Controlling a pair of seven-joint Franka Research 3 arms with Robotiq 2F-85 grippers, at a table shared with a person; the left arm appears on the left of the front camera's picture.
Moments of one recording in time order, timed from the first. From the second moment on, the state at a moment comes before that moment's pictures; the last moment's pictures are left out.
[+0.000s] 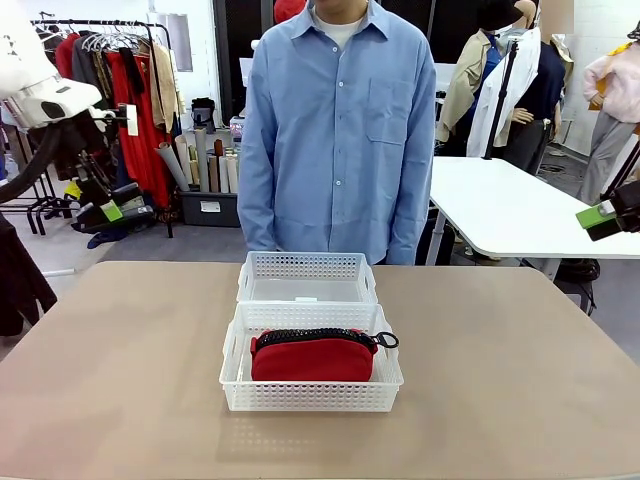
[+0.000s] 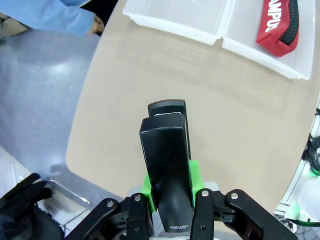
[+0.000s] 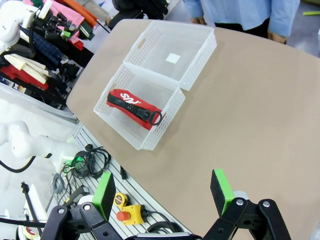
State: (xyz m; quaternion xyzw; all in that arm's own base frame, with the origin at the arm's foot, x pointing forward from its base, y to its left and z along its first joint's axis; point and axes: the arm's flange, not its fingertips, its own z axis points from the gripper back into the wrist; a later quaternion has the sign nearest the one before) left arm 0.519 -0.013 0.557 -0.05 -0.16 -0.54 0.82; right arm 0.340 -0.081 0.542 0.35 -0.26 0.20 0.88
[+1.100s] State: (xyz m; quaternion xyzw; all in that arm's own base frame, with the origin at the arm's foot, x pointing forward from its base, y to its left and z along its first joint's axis) left arm 0.519 -0.014 0.557 -0.05 -0.16 -0.55 0.82; right arm 0.340 -0.081 0.542 0.35 -0.26 0.20 0.88
